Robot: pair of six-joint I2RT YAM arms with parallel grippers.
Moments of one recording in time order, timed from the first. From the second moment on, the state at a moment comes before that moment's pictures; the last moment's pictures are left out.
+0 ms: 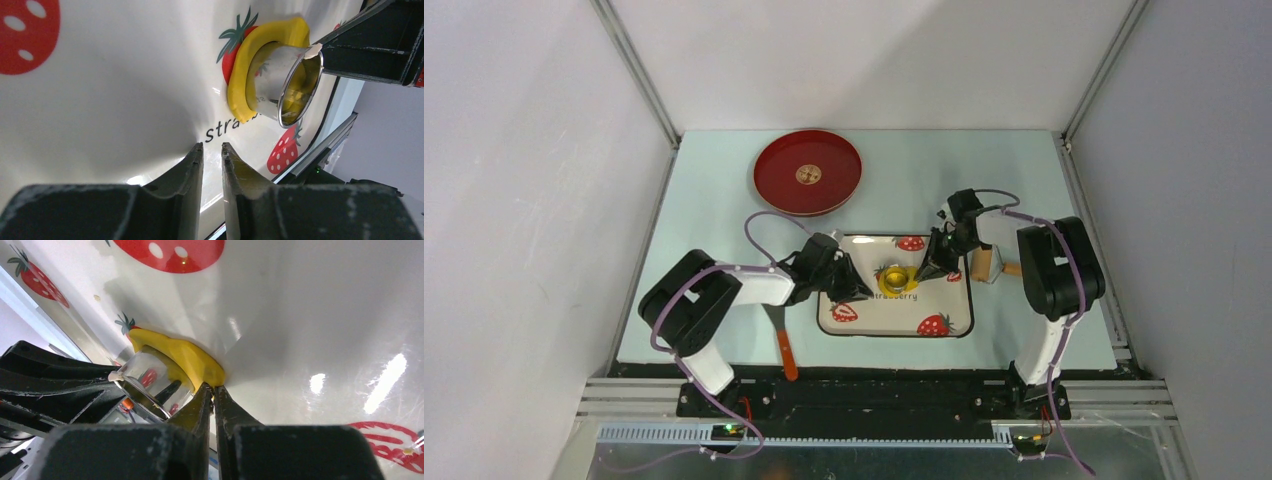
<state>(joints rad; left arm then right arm) -0.69 1.67 0.68 0.20 0.29 -1.00 0.27 1.87 1.07 -0.51 -0.56 0.54</state>
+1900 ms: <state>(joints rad) -0.69 1.67 0.70 0.15 0.30 -0.96 0.20 1.83 1.07 -0.30 -0.72 0.66</state>
